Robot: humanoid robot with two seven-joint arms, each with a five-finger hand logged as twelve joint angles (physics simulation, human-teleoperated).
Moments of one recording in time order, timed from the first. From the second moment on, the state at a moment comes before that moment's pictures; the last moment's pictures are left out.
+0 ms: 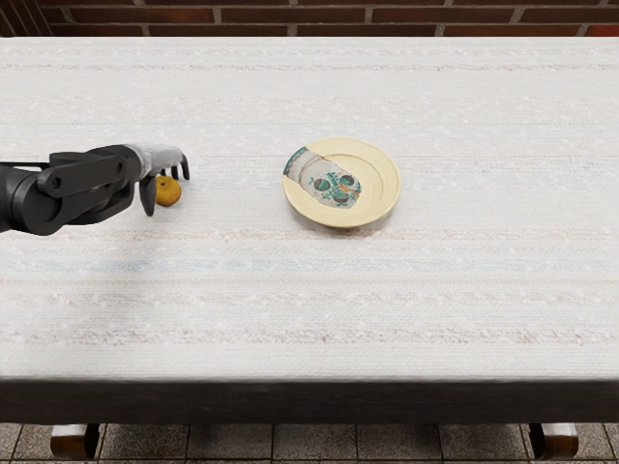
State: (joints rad) left arm -1.36 0.28 0.50 -0.77 0.94 -0.04 0.19; right arm -0.04 0.00 -0.06 0.13 0.05 0.06 -0.08
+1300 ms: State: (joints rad) left arm -1.35 0.28 0.49 -0.78 0.93 0.04 0.17; right arm -0.04 0.00 -0.06 0.13 0.05 0.06 -0.08
